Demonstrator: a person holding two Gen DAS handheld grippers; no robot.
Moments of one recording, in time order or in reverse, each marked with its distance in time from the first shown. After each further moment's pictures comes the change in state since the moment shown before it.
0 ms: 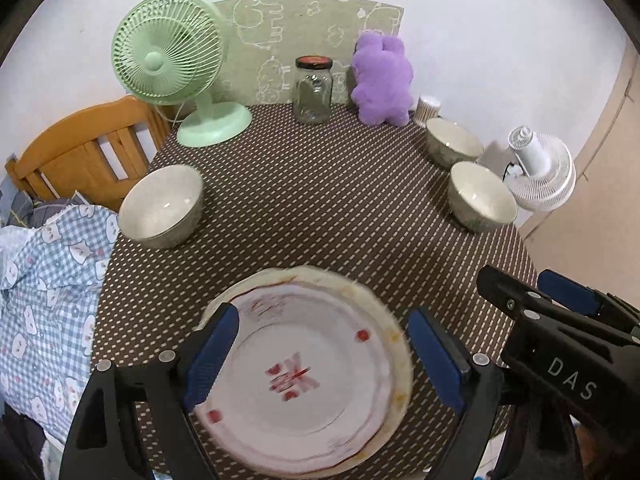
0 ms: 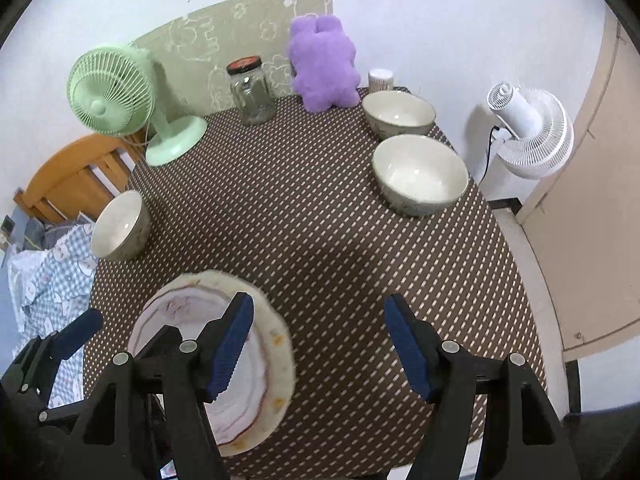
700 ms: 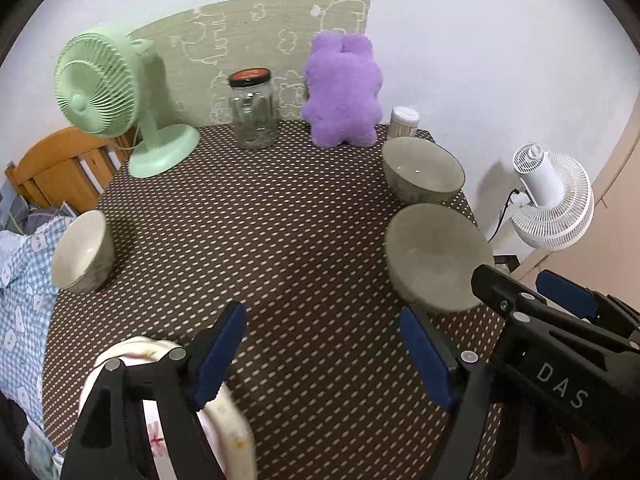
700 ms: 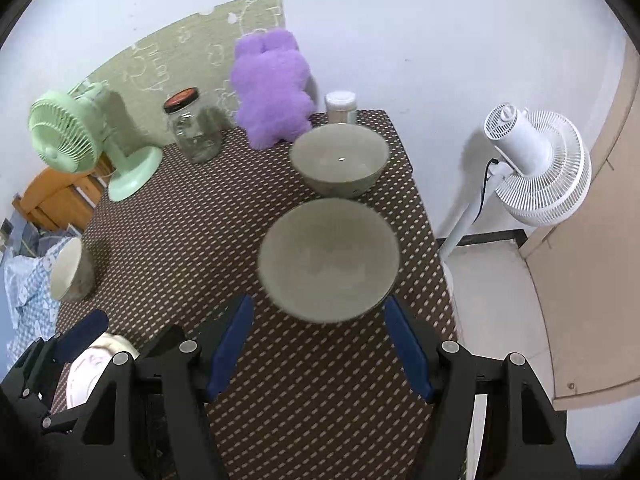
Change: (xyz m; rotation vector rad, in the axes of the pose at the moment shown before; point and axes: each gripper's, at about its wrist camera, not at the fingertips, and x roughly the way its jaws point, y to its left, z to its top) left arm 0.076 -0.123 0.081 -0.051 -0.017 0.058; right arm 0.062 -0.129 0.092 -0.052 -0.020 0.045
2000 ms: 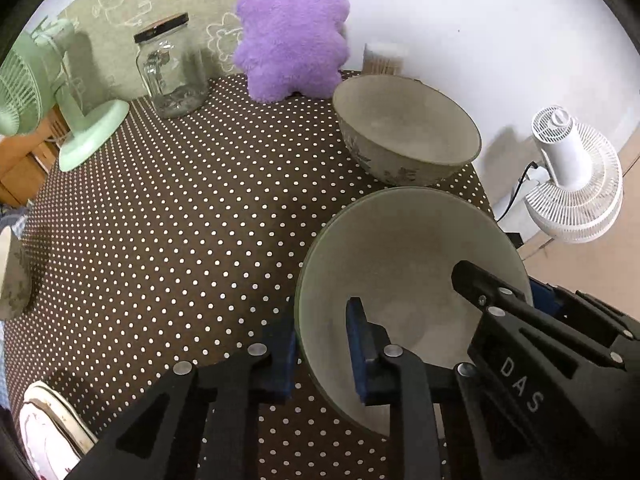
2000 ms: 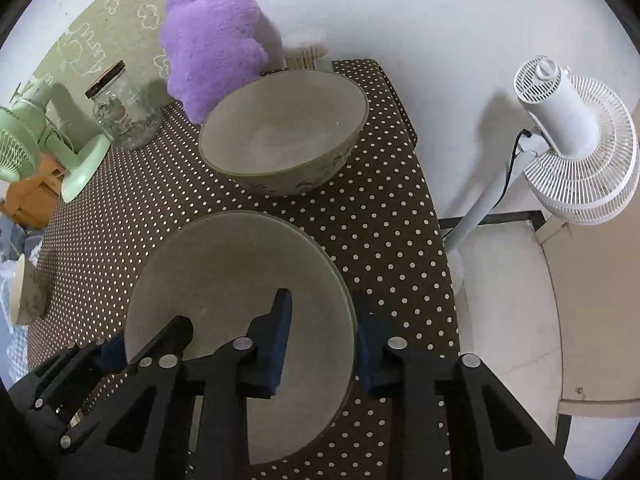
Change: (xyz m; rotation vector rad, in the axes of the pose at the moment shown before) left arm 0.114 -0.059 0.024 0.030 0.131 -0.011; right arm 0.127 -0.050 0.034 0.010 0.123 0.023
